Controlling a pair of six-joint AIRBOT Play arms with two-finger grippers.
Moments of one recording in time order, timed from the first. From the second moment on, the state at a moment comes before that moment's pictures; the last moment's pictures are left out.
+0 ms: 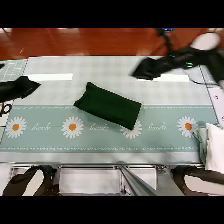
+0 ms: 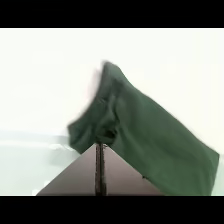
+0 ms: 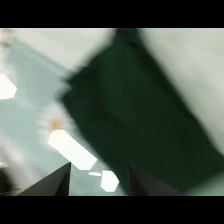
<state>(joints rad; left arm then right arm) 0.28 -0.79 0.88 0.92 -1.04 -1.40 0.11 -1.39 1.43 -0.83 1.32 1.40</state>
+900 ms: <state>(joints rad) 0.08 -0.72 0.61 0.73 -0.99 -1.35 0.10 -1.37 0.62 -0.42 0.81 1.25</state>
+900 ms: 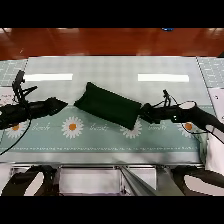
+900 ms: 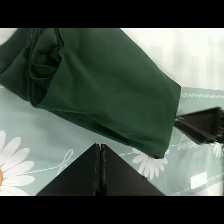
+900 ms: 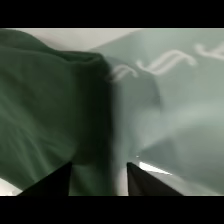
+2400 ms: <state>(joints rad) 0.07 -0.74 0.52 0.73 -0.92 -1.26 -0.48 -1.40 1.98 -0.94 1.60 1.65</state>
